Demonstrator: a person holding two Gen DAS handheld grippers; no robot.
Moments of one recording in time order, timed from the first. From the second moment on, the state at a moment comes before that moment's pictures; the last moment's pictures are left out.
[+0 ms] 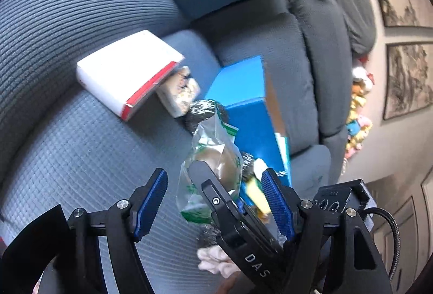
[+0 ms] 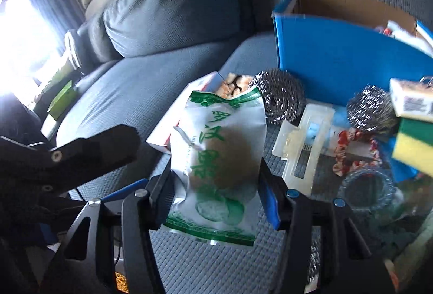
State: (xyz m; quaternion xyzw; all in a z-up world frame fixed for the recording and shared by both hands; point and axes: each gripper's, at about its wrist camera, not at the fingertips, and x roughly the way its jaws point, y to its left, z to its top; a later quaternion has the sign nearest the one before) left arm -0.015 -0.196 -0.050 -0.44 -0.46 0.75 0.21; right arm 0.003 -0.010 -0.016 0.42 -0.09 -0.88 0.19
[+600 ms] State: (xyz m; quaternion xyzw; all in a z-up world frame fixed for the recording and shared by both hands) left arm 0.000 -0.156 0.014 -0.42 -0.38 0.79 0.25; right arm 0.037 0.018 0.041 0.35 -0.12 -0.91 0.20
